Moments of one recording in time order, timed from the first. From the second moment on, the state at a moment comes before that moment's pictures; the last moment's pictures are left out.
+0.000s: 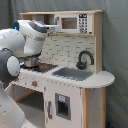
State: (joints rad) arm -0.20 -0.56 0.47 -2.11 -0.96 2.83 -1.22
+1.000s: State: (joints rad) arm -0.23 -0.34 0.50 -1.94 -0.96 2.84 -1.31
